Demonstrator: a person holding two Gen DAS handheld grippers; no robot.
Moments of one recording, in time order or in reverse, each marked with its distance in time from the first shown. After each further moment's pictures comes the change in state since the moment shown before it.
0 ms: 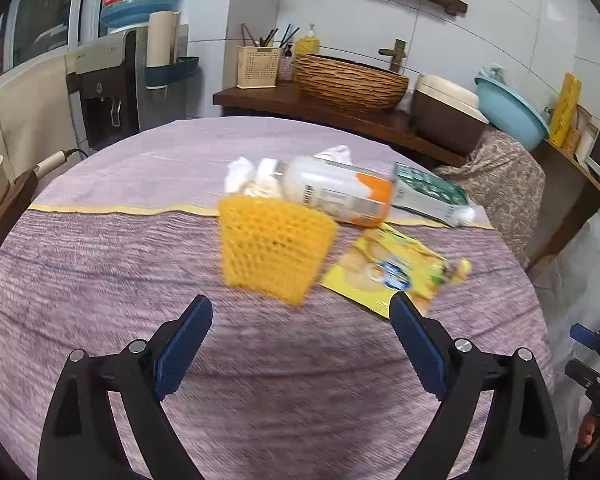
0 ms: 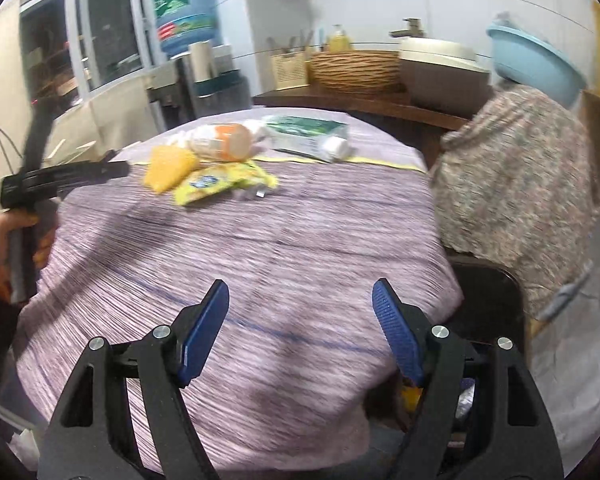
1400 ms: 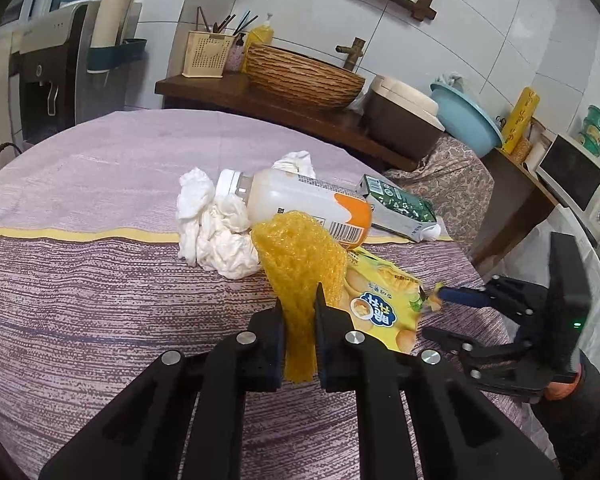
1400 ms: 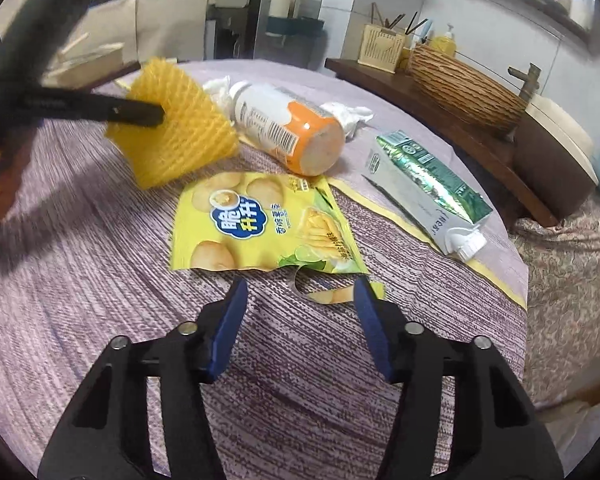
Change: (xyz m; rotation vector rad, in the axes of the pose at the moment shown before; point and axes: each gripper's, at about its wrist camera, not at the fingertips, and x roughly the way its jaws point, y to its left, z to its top) left arm 0.029 0.021 0.025 0.003 0.030 -0.284; right arm 0.156 0.082 0.080 -0.384 0.185 -0.033
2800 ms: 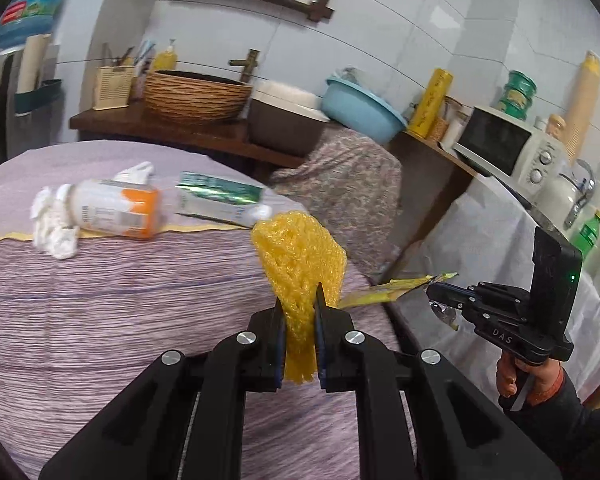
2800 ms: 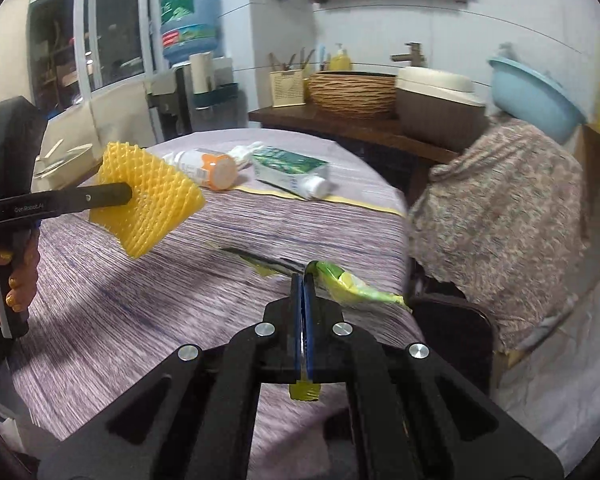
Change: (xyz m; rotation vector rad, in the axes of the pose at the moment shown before) left arm -0.015 -0.179 -0.047 0.142 -0.066 -0.202; right arm -0.168 -0.095 -0.140 0.364 -0.221 -0.053
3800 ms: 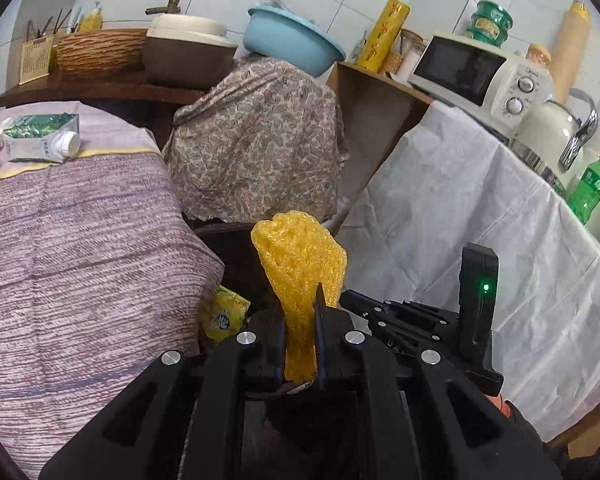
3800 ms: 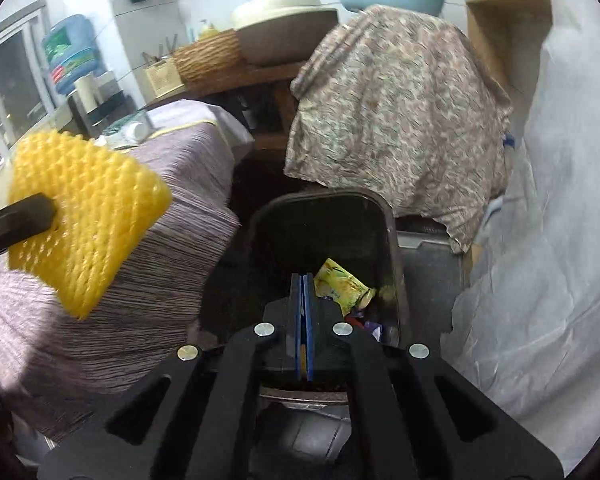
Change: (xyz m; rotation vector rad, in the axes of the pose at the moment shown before) left arm 0.137 -0.159 -0.052 0.027 0.157 -0.078; right arm 0.012 -0.168 -0.126 0.341 0.103 -0.162
